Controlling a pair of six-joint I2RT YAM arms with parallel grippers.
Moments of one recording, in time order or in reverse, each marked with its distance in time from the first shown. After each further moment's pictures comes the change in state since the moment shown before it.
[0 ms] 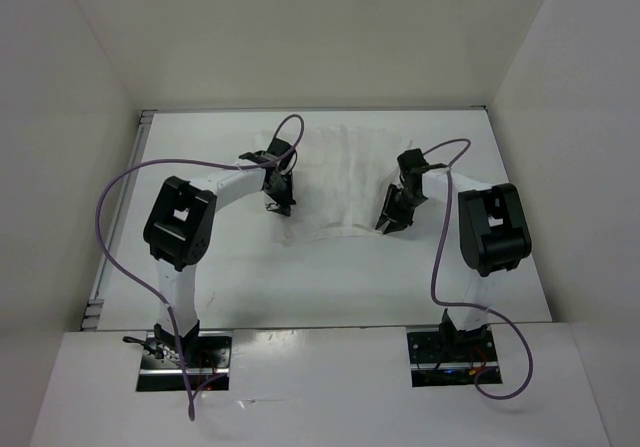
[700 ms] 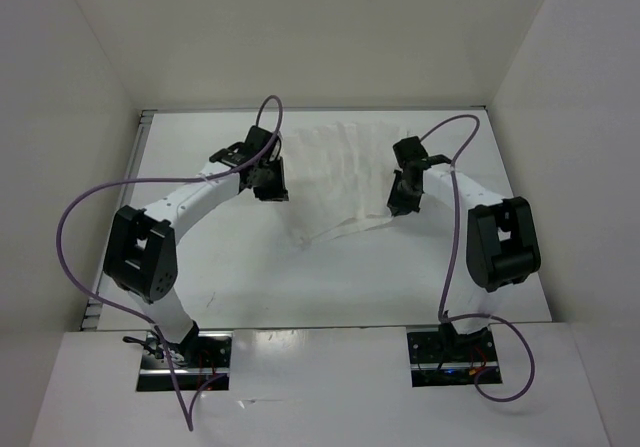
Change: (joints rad) left arm 0.003 -0.278 -0.066 -0.016 0.019 0.006; right arm 0.060 -0.087 0.047 -0.058 0.283 0.010
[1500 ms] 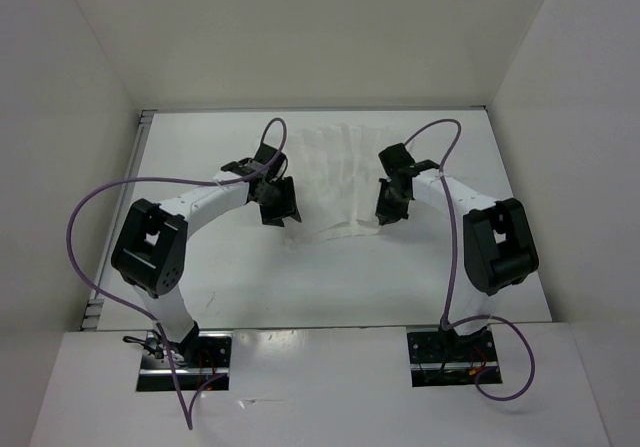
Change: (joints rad) left arm -0.033 0.017 -0.123 0.013 0.108 -0.157; right arm 0.081 -0.039 -0.009 -0.021 -0.029 -0.023
